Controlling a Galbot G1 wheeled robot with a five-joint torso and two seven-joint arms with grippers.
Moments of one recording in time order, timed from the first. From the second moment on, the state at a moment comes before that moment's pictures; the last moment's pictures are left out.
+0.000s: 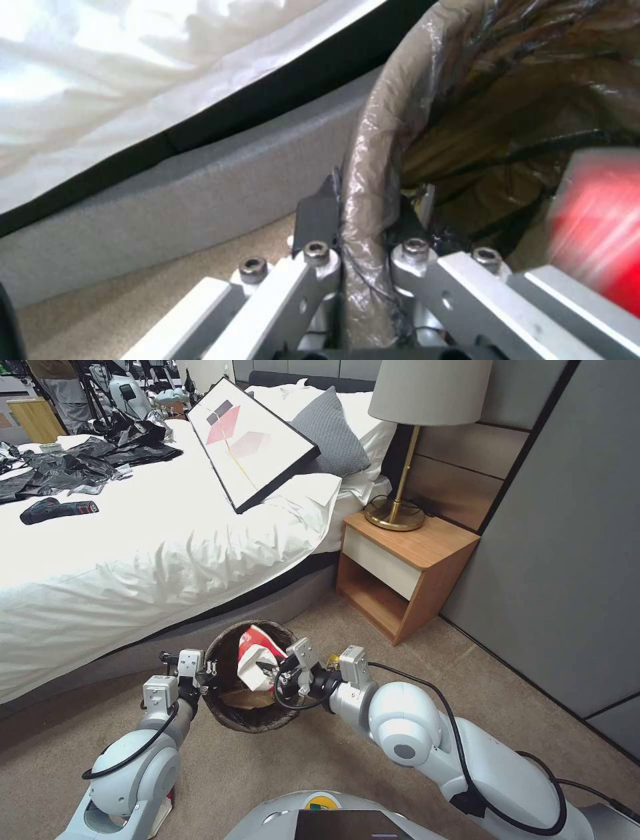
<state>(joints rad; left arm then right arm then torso) 1.62 -1.21 -0.61 -2.37 -0.37 0.64 -0.20 -0.81 0.99 -0.34 2.29 0.98 -0.65 0.35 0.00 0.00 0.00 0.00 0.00</state>
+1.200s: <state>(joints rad) 1.64 -1.20 -0.64 -2.39 -0.39 0.64 -0.19 -1.07 0.91 0.08 2.31 0.57 -0.36 0.18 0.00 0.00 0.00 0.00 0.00</state>
